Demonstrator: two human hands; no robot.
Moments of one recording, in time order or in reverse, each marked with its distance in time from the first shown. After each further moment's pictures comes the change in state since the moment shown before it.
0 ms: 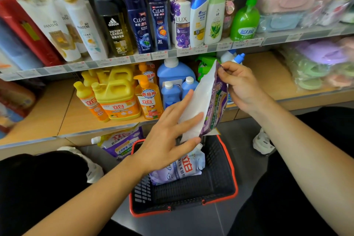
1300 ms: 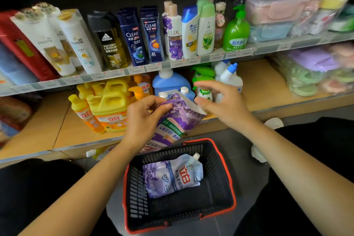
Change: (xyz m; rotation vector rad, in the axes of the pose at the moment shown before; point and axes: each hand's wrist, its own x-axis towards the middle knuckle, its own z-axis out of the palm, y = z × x) left_hand 0.046 -0.037 -0.022 -0.309 0.404 -0.439; right_hand -0.021 0.001 0.011 -0.689 -0.026 -0.268
